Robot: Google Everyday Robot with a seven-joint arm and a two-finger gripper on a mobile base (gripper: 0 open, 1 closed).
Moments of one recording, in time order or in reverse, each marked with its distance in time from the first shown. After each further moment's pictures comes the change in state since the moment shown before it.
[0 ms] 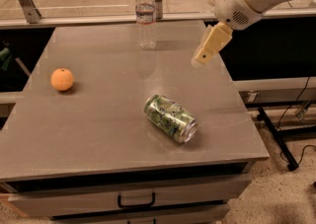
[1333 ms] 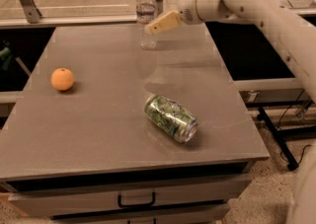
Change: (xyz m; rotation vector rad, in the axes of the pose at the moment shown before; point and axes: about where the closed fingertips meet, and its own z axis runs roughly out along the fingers) arm -0.055 -0.121 0.130 0.195 -0.436 0.309
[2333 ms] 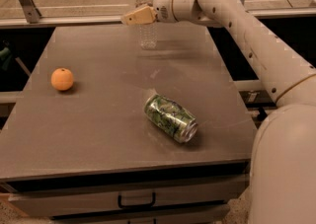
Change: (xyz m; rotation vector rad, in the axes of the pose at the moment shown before) arm -0.034 0.024 0.073 -0.130 -0.150 0.142
